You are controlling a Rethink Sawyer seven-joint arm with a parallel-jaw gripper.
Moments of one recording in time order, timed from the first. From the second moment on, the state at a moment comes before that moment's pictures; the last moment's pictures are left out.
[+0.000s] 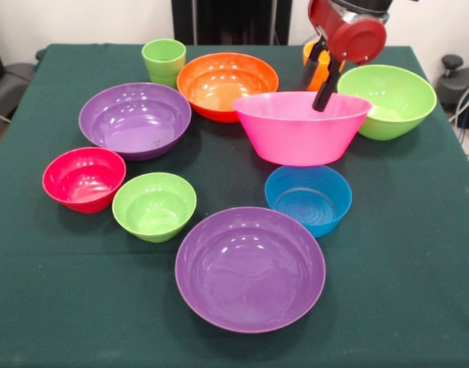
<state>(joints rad) 0.35 -0.35 -0.67 1.45 0.65 0.59 2.70</state>
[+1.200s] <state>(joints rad) 0.35 -0.26 -0.67 1.41 0.65 0.59 2.70</state>
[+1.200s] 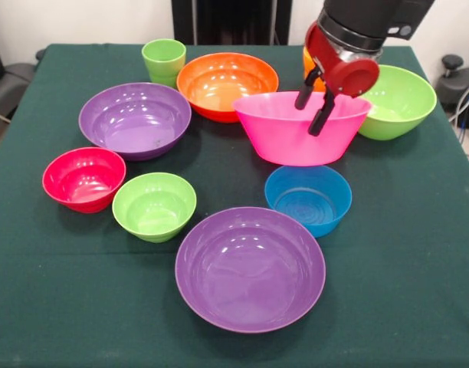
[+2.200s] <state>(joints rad) 0.29 -0.21 -0.67 1.36 0.65 0.55 2.70</state>
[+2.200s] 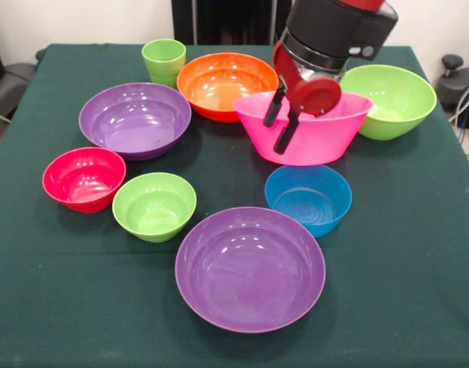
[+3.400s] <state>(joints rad) 0.38 -0.20 -0.71 1.29 0.67 0.59 2.75</state>
